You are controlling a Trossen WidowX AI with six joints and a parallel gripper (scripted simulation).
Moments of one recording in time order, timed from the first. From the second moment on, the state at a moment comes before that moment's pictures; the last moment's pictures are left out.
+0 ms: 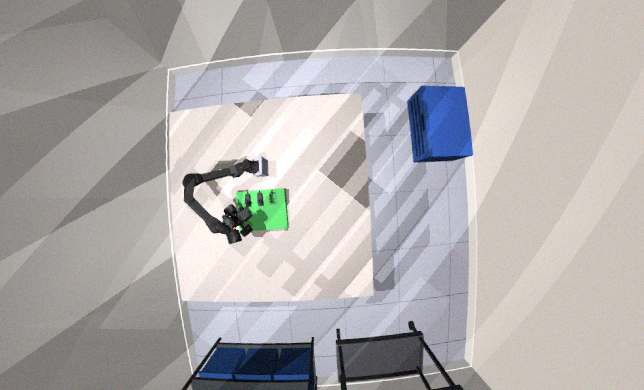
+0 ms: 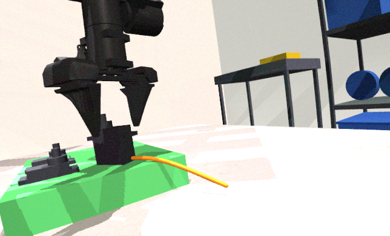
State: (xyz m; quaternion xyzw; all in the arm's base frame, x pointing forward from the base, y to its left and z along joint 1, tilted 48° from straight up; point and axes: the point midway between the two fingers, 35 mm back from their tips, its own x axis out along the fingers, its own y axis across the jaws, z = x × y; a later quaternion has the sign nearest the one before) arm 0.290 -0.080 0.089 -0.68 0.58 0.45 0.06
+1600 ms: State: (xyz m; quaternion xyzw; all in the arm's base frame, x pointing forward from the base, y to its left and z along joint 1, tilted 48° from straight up) arm 0.282 -0.048 0.094 -0.68 0.58 0.44 0.05
